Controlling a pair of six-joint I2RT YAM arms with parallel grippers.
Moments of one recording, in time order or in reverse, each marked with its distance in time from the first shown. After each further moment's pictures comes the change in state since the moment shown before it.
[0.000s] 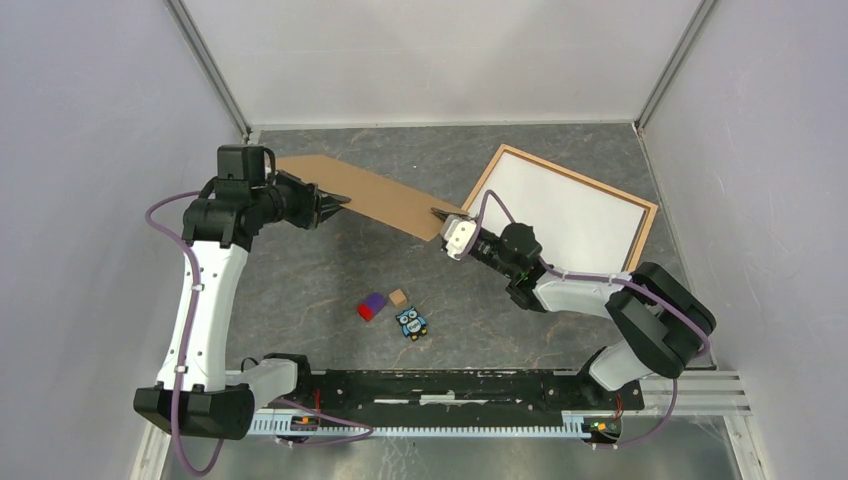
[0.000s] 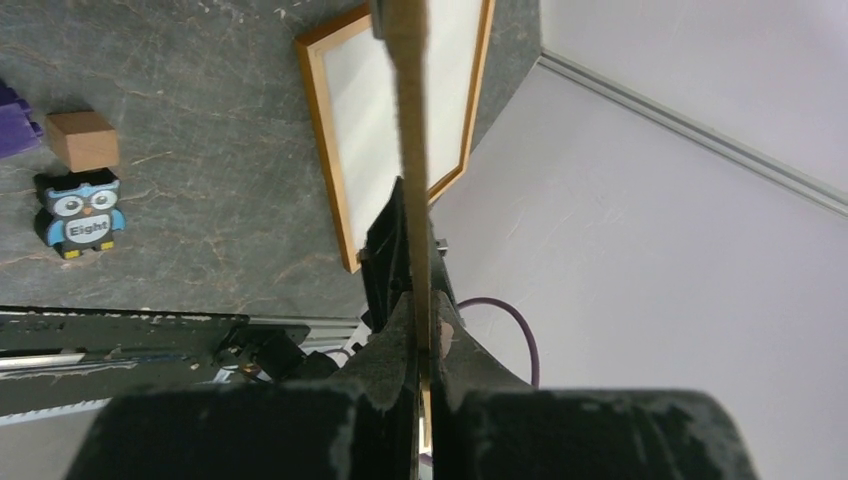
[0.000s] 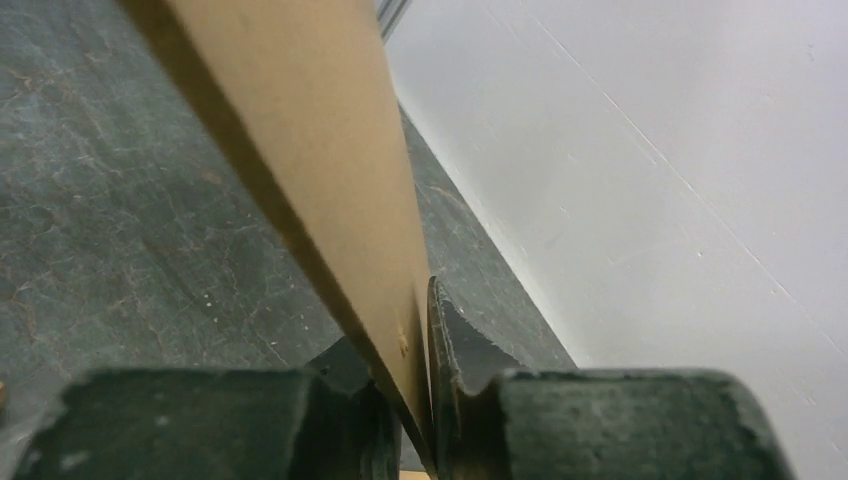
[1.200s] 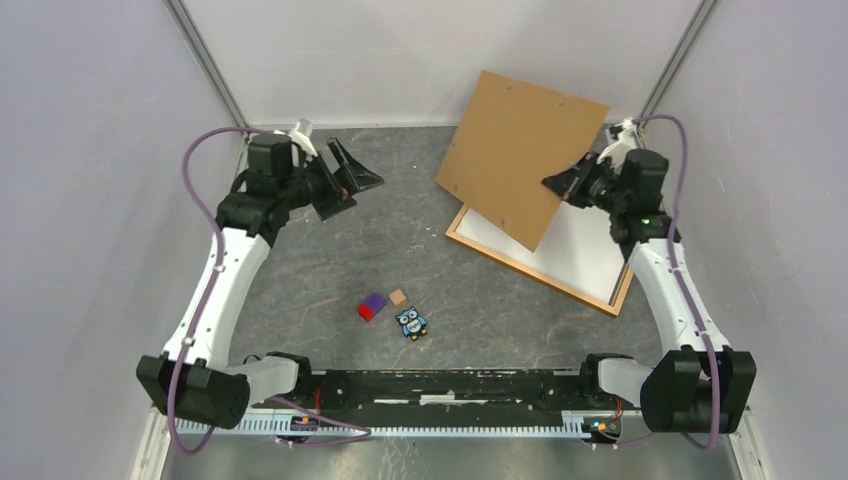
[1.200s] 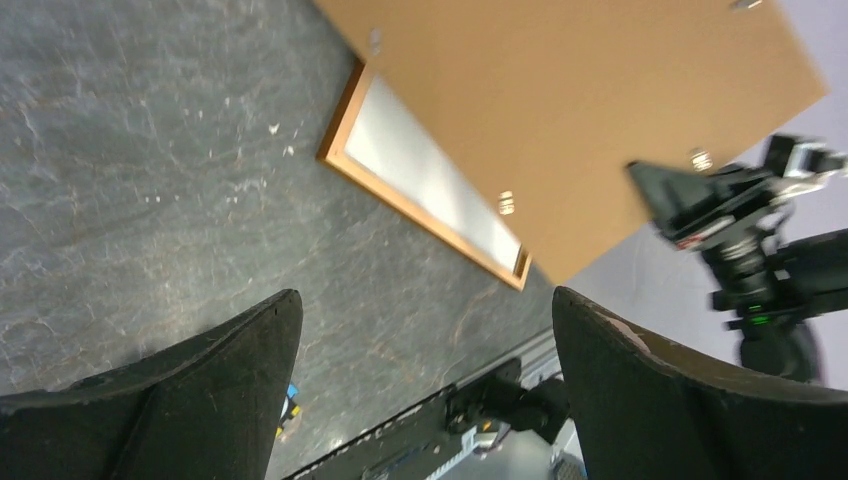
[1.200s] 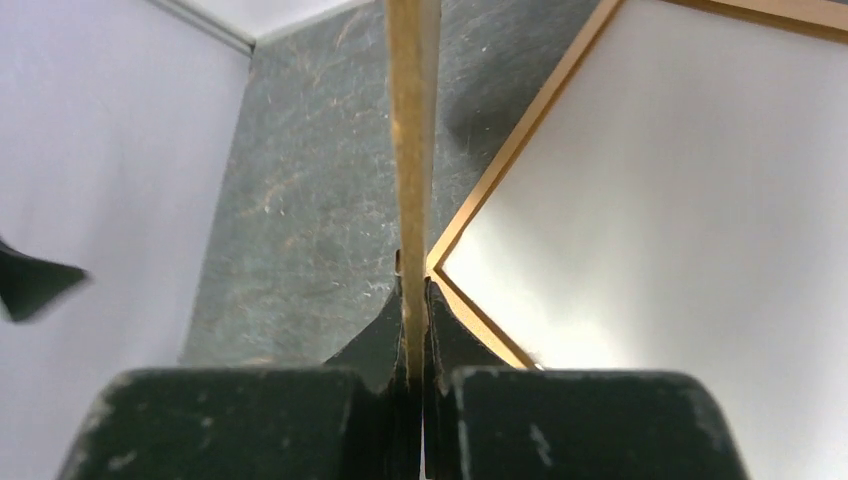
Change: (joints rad) left arm -0.096 0.040 -0.082 0.363 0.000 0.560; right arm -0.729 -0.340 0.330 -1.128 -0.260 1.105
